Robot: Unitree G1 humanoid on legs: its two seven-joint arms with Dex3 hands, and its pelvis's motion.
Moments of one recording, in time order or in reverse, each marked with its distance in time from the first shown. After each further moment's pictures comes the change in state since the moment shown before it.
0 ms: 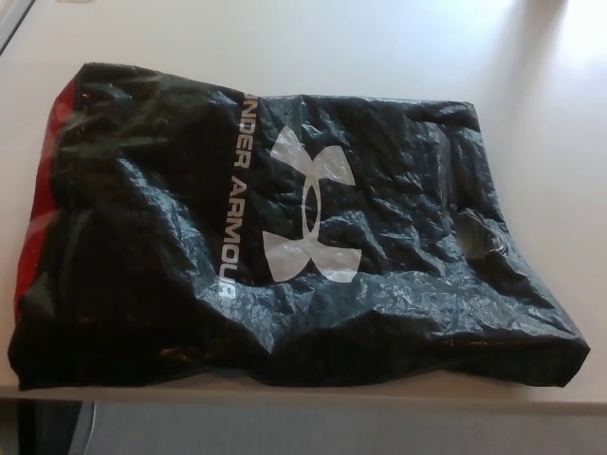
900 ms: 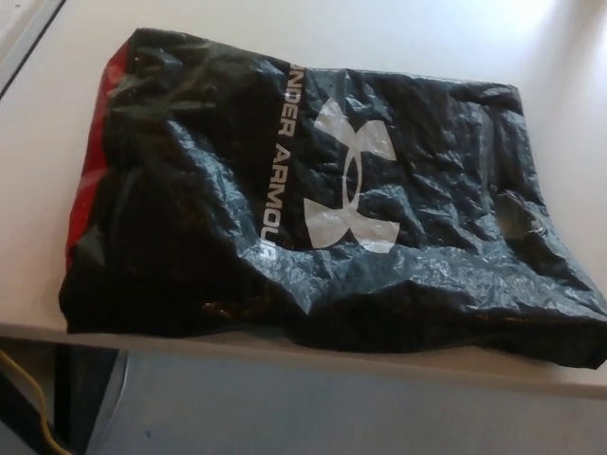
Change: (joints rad) left_arm -0.589 0.163 0.316 -0.785 -0.138 0.000 0.008; right_arm -0.582 -0.102 -0.097 -0.823 0.054 -0.093 -0.004
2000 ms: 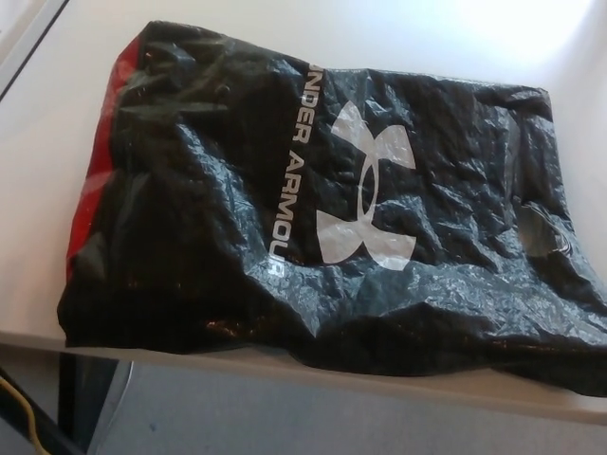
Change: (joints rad) left_arm 0.225 -0.112 0.140 -0.186 -0.137 -0.271 -0.050; right_arm 0.104 0.031 0.006 -0.117 -0.004 -0.257 0.039
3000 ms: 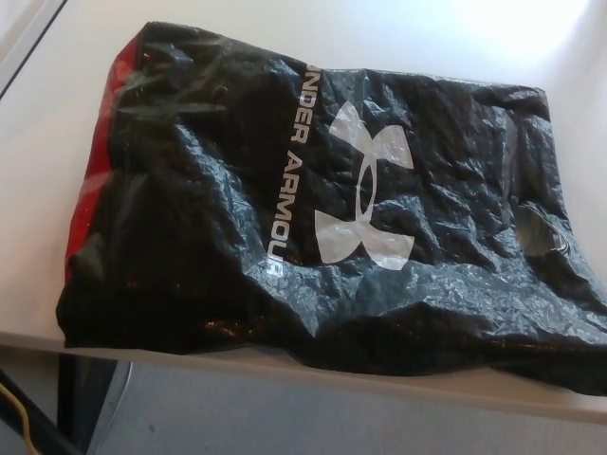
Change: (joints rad) left_arm 0.025 -0.001 -0.049 -0.073 -0.001 -0.004 0.030; right_arm 0.045 0.026 0.002 0.050 0.005 -0.058 -0.001
